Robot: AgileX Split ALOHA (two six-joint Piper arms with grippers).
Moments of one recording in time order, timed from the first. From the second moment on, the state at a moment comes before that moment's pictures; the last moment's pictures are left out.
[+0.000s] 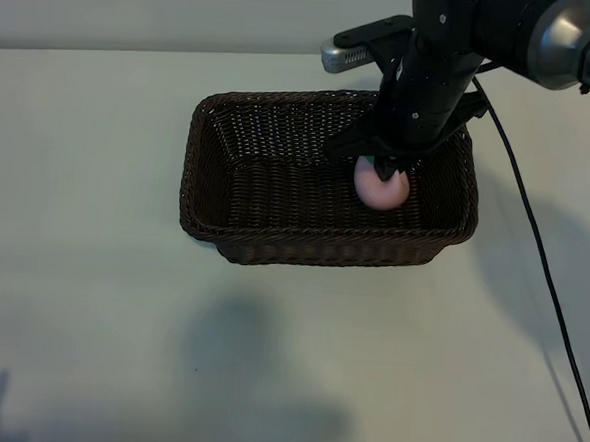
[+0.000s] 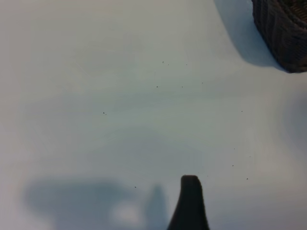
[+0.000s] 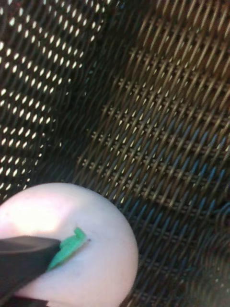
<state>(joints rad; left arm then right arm) -0.06 -0.01 -0.50 -0.06 1.09 0.08 0.40 2.05 -1.64 0.08 1.00 0.06</state>
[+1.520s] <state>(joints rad) -0.06 -0.01 -0.50 -0.06 1.09 0.08 0.27 2.06 -1.96 0.03 1.22 0.04</state>
